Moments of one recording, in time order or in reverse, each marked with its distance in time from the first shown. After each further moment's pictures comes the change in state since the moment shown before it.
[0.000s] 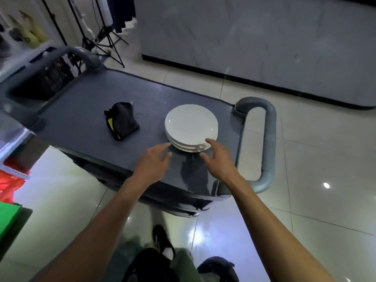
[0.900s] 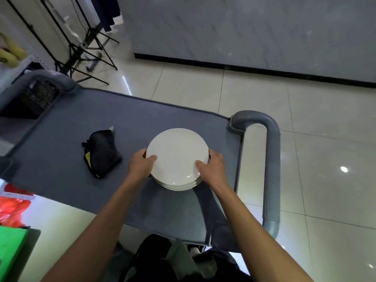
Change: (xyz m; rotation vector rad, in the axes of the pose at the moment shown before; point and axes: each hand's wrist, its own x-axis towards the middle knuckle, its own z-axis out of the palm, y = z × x) left_hand 0.154 0.019 0.011 -0.356 0.079 -0.541; right_hand 0.130 0.033 -0.003 0.333 0.036 0.341
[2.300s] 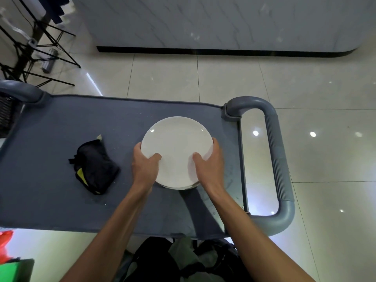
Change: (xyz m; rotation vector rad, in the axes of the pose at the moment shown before) left_hand 0.001 0.017 -0.012 -0.207 -0.034 0.114; right_hand -0.030 -0.035 0.045 0.319 0.360 0.006
